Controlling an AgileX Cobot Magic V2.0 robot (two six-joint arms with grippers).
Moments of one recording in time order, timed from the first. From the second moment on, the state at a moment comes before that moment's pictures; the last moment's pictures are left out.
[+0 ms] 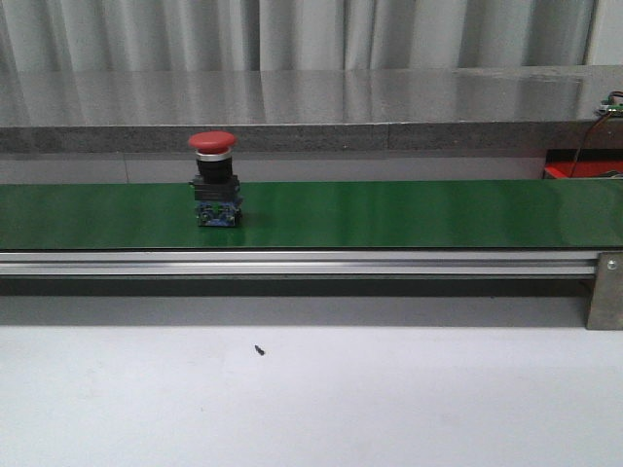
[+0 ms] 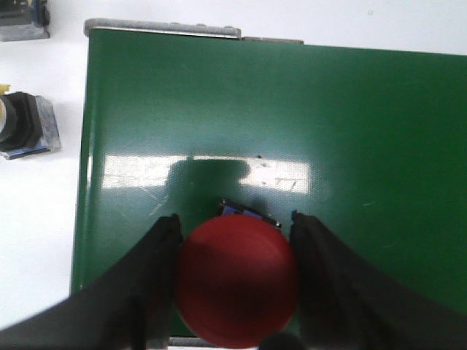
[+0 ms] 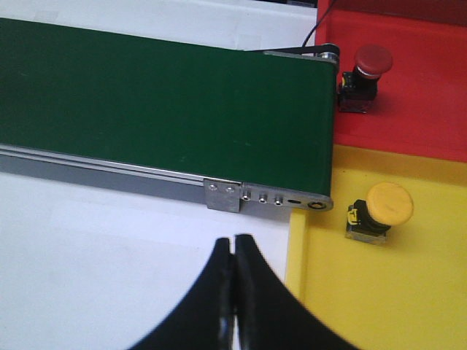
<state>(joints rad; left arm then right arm) 0.23 1.73 -1.35 -0.20 0.85 0.28 0.07 0.71 -0.74 0.05 0.76 -0.04</state>
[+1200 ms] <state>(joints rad) 0.17 1.04 -1.00 -0.47 0.60 0.59 0.07 0.71 -0.74 0.05 0.76 -0.04</state>
